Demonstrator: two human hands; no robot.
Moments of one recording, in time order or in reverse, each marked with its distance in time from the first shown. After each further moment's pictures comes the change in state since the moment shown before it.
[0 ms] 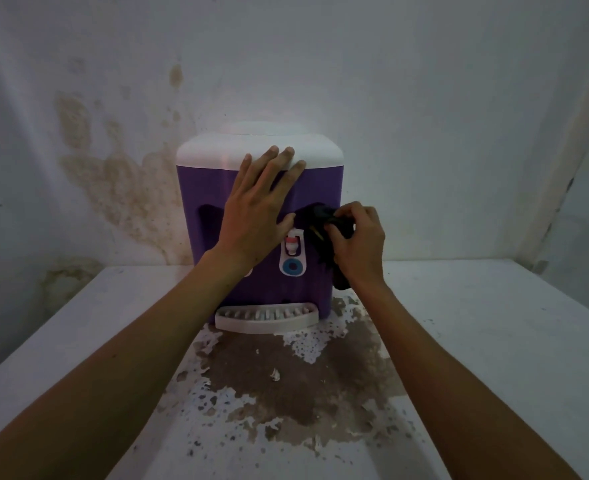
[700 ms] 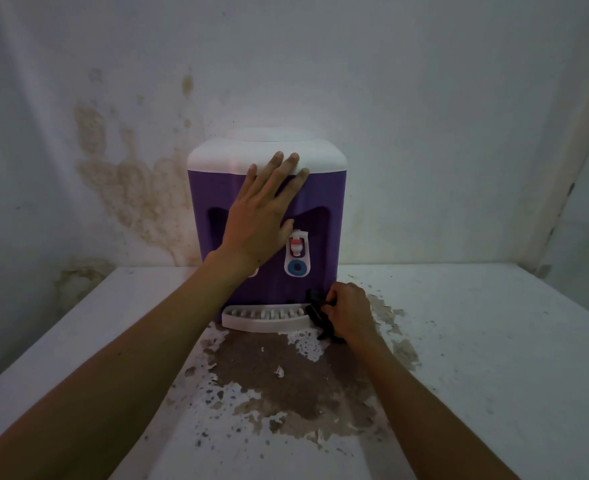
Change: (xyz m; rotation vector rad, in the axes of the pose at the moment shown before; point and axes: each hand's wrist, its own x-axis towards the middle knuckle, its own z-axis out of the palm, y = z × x) left_hand -0.004 0.002 -0.015 -0.009 -0.149 -0.001; right_hand -0.088 0.056 0.019 -0.395 -0.502 0.263
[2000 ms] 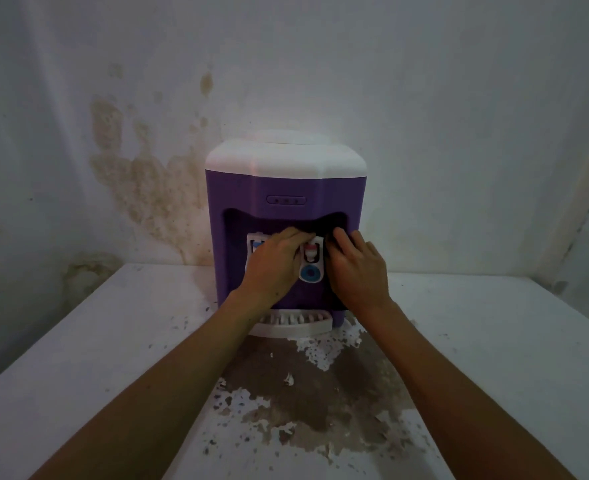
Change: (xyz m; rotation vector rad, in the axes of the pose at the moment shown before) left_hand -0.047 0.011 0.038 -0.461 -0.235 -0.307; right_hand 0.041 -0.049 -0.045 -0.494 0.502 -0.672
